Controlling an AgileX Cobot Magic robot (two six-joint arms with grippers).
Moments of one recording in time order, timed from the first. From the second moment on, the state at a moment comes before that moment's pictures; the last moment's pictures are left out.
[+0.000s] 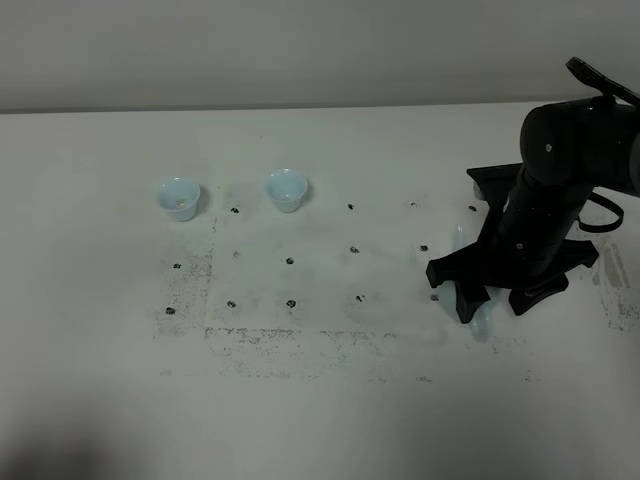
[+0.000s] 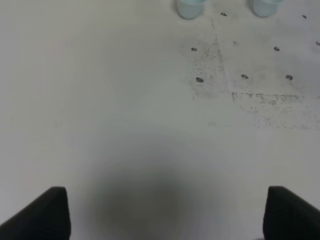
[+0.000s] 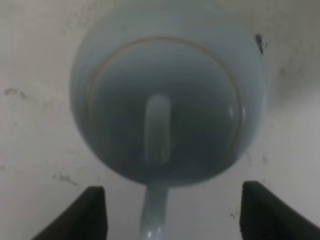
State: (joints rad) left arm 0.00 0.00 -0.47 -0.10 1.07 0.04; right arm 0.32 1.91 -1.25 0.11 1.00 0.09
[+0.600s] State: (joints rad) left arm 0.00 0.00 -0.47 -0.10 1.07 0.04; right arm 0.32 1.97 -1.25 0.11 0.98 0.09
